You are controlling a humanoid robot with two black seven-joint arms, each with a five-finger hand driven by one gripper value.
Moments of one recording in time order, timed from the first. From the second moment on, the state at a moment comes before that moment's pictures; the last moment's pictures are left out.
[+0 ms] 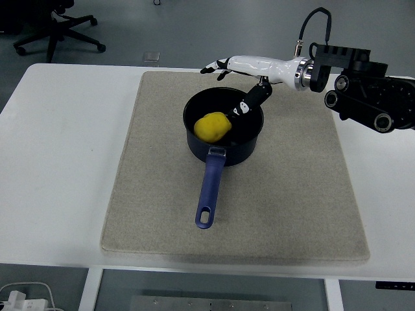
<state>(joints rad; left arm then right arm) 0.00 0.00 -0.04 -0.14 0.04 -0.08 -0.19 1.44 -0.22 -0.21 0.78 -0.92 0.09 0.43</state>
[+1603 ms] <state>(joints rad) 0.00 0.00 -0.04 -0.14 0.04 -0.08 -0.19 1.07 -0.42 0.27 0.68 0.08 -0.03 0.43</state>
